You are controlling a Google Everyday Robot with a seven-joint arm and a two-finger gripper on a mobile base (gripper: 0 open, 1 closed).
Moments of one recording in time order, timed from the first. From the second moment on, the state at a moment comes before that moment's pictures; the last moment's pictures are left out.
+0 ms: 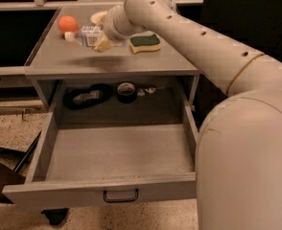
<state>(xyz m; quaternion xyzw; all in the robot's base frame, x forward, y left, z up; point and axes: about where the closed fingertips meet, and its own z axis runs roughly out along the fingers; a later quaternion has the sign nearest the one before) 0.804 0.126 0.909 -0.66 0.56 -0.02 0.50</state>
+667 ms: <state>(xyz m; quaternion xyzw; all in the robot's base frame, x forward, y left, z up) 0.806 0.137 0.902 -0.66 0.57 0.03 0.49</state>
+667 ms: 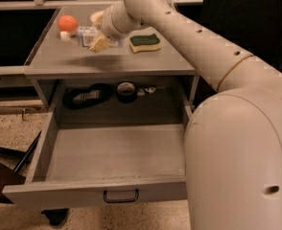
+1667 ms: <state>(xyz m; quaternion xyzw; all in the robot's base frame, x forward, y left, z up) 0.804 0.152 0.858 -0.68 0.59 0.12 0.42</state>
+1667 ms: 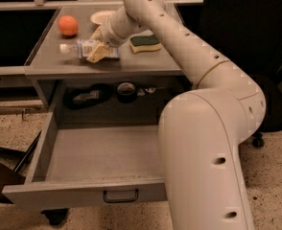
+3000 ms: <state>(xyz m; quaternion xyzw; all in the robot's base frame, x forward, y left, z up) 0.803 0.152 0.857 -0.68 0.59 0.12 0.42</state>
